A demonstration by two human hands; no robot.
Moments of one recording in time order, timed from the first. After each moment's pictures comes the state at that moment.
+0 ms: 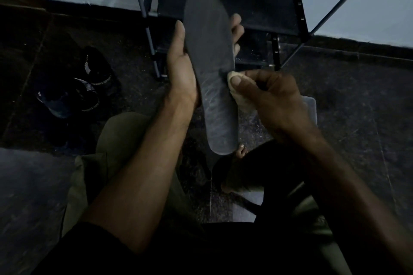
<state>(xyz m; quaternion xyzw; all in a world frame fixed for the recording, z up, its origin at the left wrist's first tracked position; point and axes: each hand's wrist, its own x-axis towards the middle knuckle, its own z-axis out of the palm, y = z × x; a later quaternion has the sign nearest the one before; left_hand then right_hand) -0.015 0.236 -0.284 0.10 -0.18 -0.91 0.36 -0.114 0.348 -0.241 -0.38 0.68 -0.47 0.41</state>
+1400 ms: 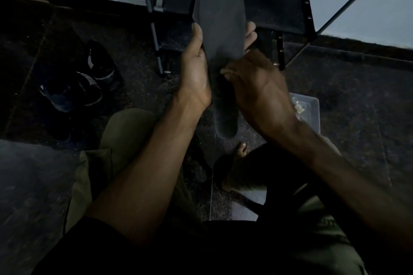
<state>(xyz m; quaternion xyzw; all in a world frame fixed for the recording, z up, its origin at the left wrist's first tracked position) -0.013 0.241 -0.282 0.13 -0.15 -0.92 0.35 -0.101 0.326 -0.249 -0.71 0.67 -0.22 0.00</state>
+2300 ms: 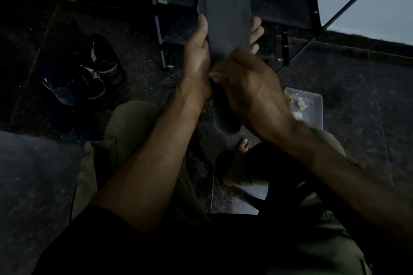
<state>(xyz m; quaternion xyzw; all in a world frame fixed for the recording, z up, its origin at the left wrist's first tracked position) -0.011 0.238 -0.288 0.11 -0.15 -0.93 0.31 -0.082 0.327 -0.248 -0.75 0.63 -0.18 0.00</state>
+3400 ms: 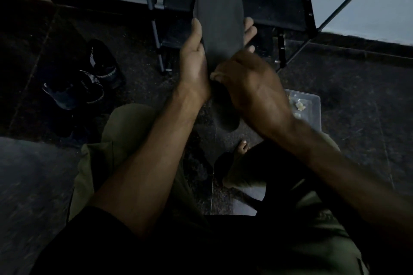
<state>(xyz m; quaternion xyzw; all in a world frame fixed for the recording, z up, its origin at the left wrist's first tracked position) -0.012 0.242 -0.281 0.11 -0.15 -0.92 0.35 -0.096 0.329 -0.248 -0.75 0.63 -0.19 -0.01</state>
